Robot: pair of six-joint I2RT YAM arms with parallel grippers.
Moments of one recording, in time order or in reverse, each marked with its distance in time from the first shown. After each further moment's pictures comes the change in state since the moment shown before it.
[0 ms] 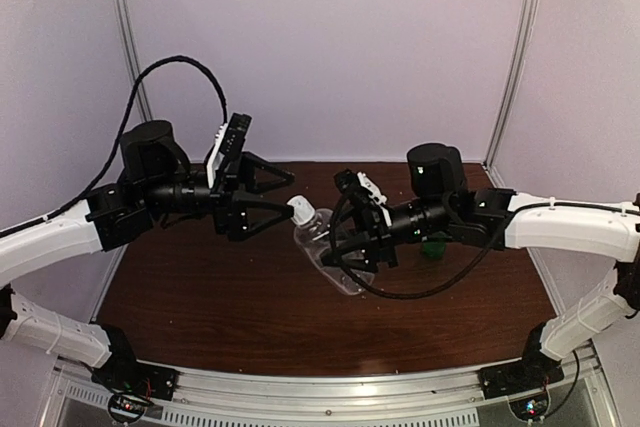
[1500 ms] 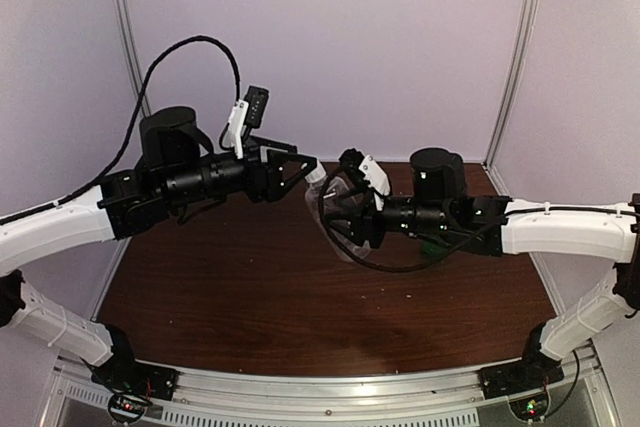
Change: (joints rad) left arm -0.097 0.138 0.143 -0.032 -0.528 -0.227; right arm 0.010 0.016 -0.045 0.150 0.547 0.087
